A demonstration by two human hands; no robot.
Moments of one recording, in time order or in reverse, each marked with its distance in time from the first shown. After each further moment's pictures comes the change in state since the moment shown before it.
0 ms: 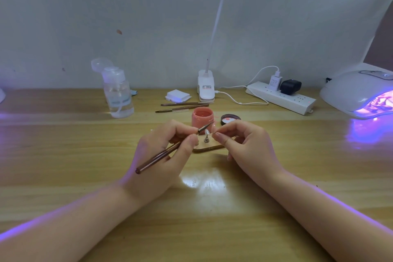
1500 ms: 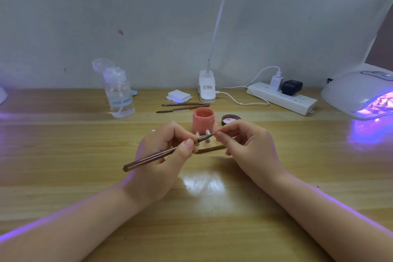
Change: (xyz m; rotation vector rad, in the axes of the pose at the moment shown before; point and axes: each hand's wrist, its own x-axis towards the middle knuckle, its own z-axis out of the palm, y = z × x) left_hand -0.003 -0.004 0.001 -0.233 -0.031 -0.101; right_hand -0.003 -0.004 0.001 0.013 0.026 -0.036
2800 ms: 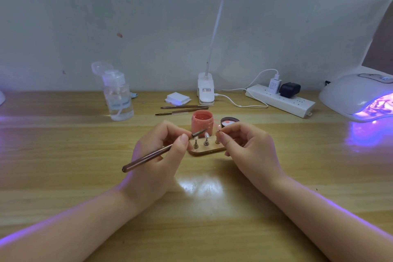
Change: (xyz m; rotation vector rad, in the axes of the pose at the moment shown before) left_hand 0.002 0.001 0.000 0.056 0.072 -0.015; right_hand -0.002 0.000 0.001 0.009 0.058 0.011
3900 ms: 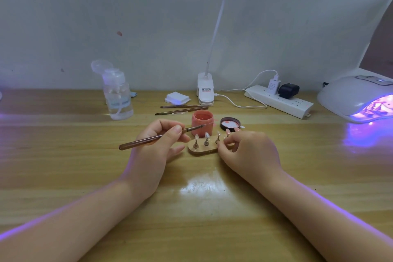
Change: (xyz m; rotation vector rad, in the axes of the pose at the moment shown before) left_hand 0.013 -0.006 0.002 -0.405 0.102 -0.413; right_hand 0.007 0.007 0.000 -0.787 -0.042 -0.010
